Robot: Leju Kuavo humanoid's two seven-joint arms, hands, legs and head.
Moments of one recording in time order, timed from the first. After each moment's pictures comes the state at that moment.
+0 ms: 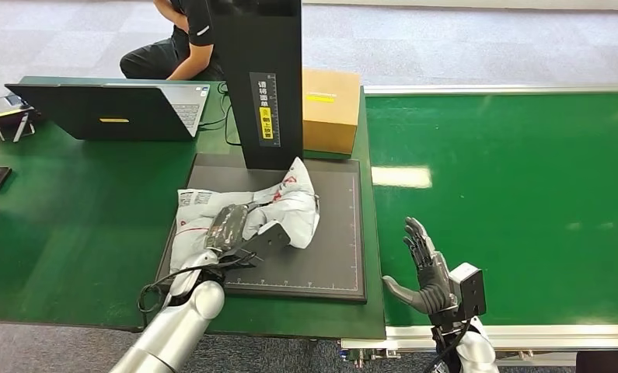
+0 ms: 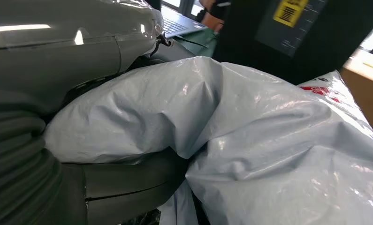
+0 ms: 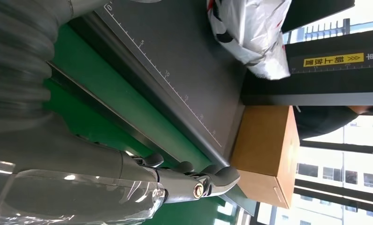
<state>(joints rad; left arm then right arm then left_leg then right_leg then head) -0.39 -0.17 -0.37 -1.01 -0.98 0.20 -0.08 -0.06 0.11 -0.16 -1.31 0.08 0.36 -0.44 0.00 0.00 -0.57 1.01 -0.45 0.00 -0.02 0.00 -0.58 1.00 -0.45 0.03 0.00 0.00</state>
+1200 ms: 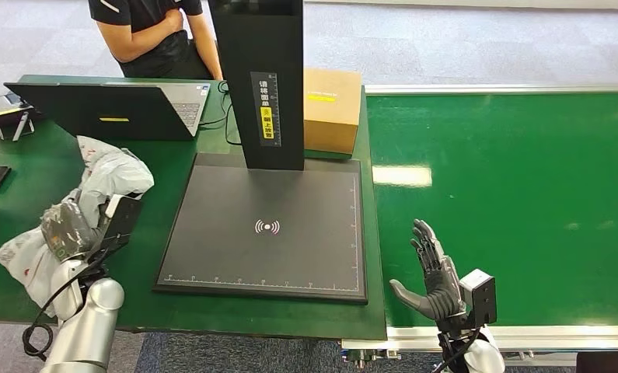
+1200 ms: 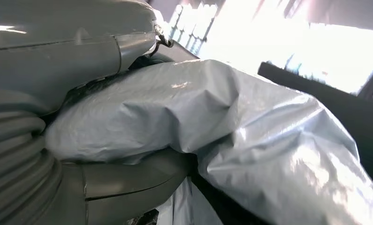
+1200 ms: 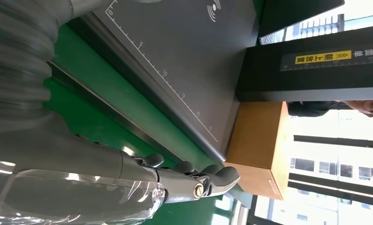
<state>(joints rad) -0.30 -0.04 0.22 -1.18 -1.16 0.57 -0.11 -0.01 0.12 -0.18 -1.40 0.06 0.38 -0.42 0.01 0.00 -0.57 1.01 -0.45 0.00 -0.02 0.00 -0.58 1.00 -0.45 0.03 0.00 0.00</state>
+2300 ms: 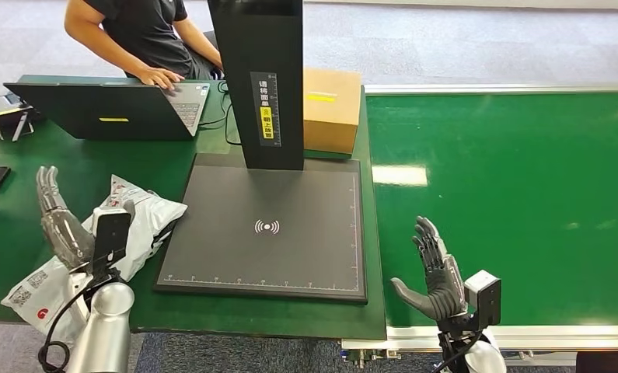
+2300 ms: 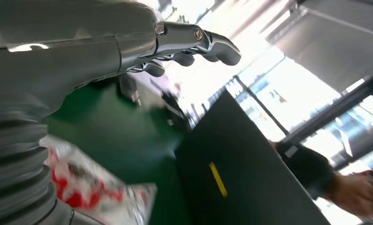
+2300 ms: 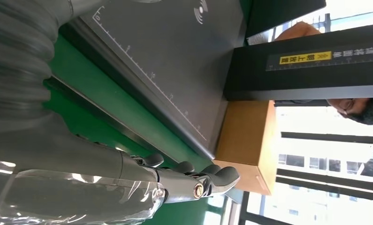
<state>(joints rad) -0.24 -0.16 0.21 -1.31 -0.81 0.63 -0.44 0.01 0.14 -0.19 -1.45 0.04 0.38 -0.41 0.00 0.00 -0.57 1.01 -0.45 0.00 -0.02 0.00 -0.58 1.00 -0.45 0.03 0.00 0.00</state>
